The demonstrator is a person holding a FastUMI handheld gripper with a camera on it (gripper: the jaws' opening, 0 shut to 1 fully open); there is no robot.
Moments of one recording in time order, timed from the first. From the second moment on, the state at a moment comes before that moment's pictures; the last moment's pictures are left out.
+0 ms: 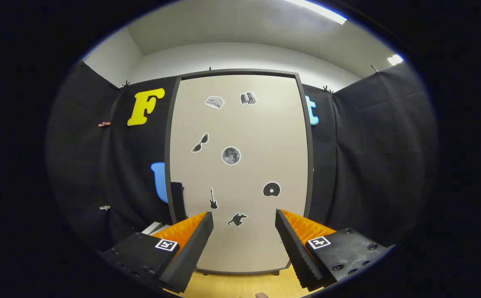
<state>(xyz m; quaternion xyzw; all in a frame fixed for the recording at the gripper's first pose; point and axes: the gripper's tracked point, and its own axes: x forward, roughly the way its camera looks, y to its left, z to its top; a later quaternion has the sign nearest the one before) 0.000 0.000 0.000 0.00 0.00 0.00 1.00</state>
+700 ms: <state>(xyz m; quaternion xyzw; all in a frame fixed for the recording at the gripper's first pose) 0.011 0.021 0.003 0.00 0.00 0.01 1.00</state>
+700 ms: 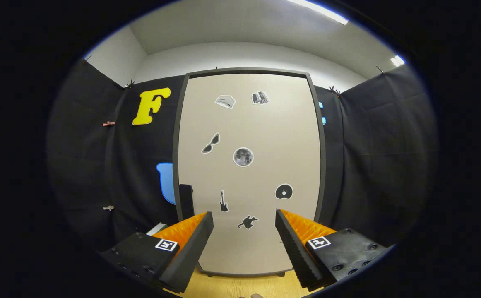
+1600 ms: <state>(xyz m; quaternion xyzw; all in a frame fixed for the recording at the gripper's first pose) 0.020 0.045 -0.005 -0.01 0.01 0.03 1.00</state>
